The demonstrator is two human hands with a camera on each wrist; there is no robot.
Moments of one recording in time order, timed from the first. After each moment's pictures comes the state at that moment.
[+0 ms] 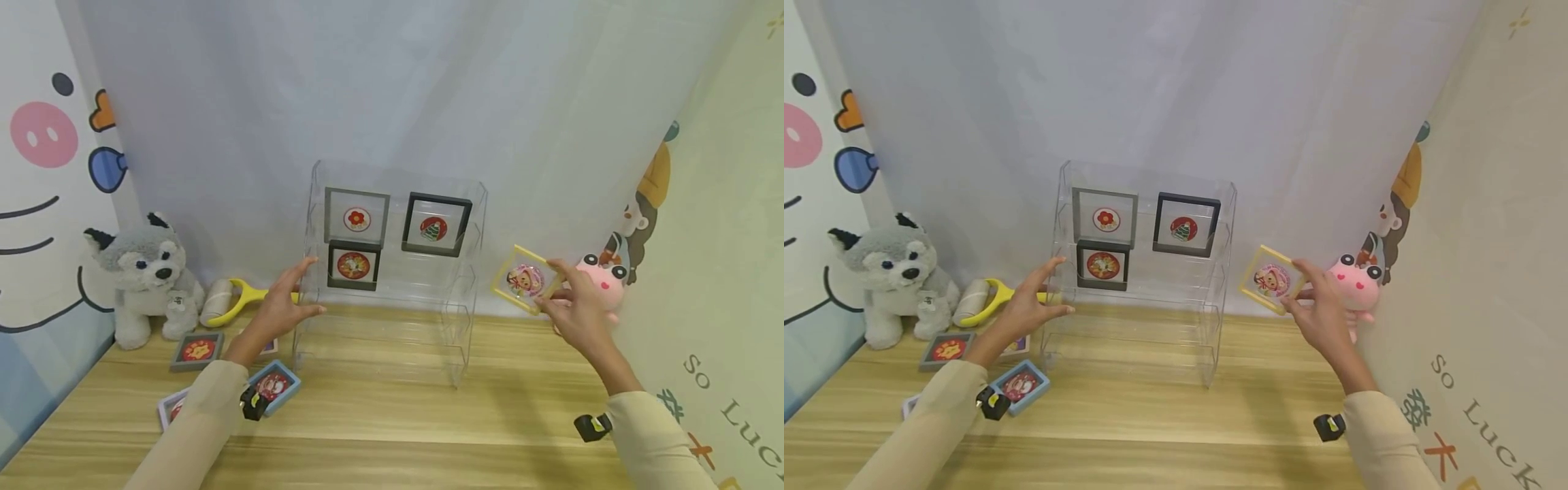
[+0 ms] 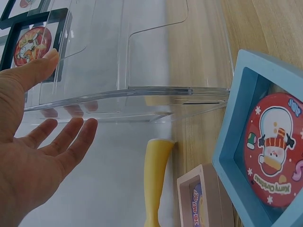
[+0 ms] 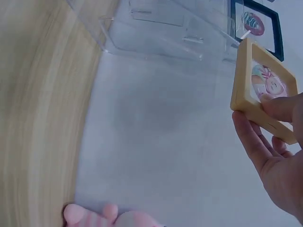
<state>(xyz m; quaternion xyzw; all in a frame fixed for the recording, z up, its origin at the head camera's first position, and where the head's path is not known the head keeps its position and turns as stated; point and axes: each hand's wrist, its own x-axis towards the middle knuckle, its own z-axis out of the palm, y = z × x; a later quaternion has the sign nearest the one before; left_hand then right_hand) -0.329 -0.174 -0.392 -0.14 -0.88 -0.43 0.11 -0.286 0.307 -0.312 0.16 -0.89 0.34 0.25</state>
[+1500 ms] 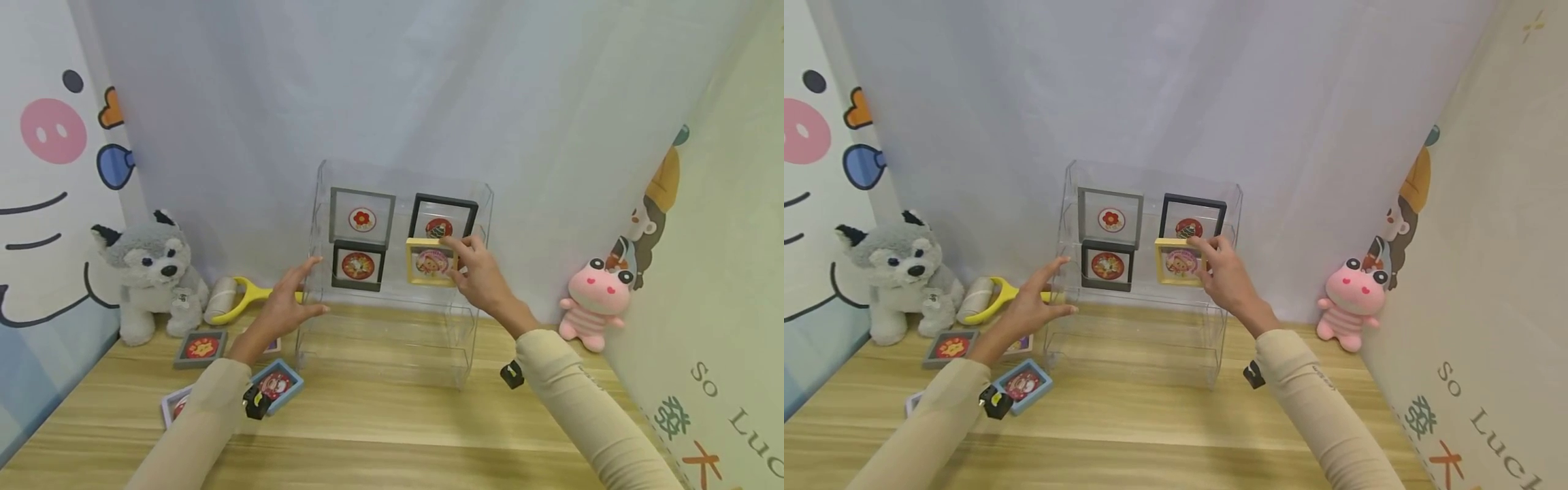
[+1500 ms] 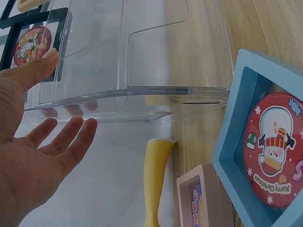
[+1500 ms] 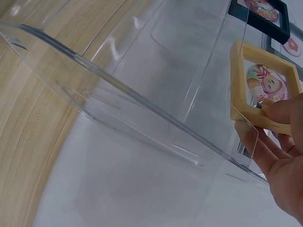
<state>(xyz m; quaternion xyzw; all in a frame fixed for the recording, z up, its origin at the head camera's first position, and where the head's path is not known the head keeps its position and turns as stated) -0.333 -0.177 -0.396 -0.15 -0.88 -0.44 0.11 -0.360 0.181 -0.308 0.30 -0.90 0.22 0.22</state>
